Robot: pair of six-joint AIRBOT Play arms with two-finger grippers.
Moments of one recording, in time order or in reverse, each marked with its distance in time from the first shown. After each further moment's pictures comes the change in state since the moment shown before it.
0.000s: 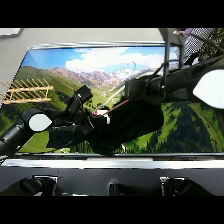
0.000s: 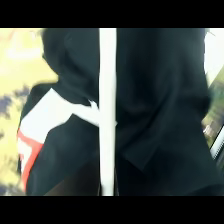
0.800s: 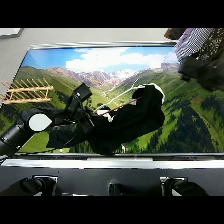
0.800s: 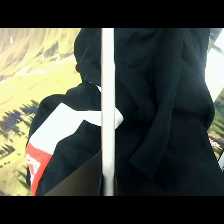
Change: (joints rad) left arm 0.000 0.001 0.000 0.005 0.047 0.006; right arm -0.422 0.006 0.010 -0.245 0.038 -0.071
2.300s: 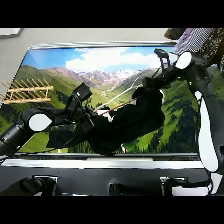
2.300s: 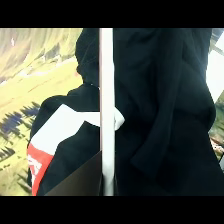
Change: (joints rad) left arm 0.000 0.000 0.000 0.001 0.004 0.000; right arm -0.100 -0.482 -0.002 0.577 -0.164 -0.576
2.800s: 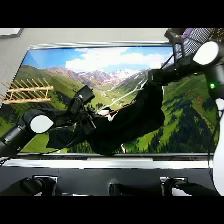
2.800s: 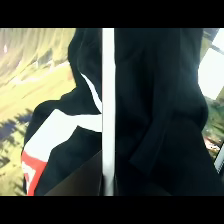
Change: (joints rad) left arm -0.032 0.000 0.000 -0.001 0.010 0.026; right arm 0.018 0.208 0.000 -0.002 0.041 0.023
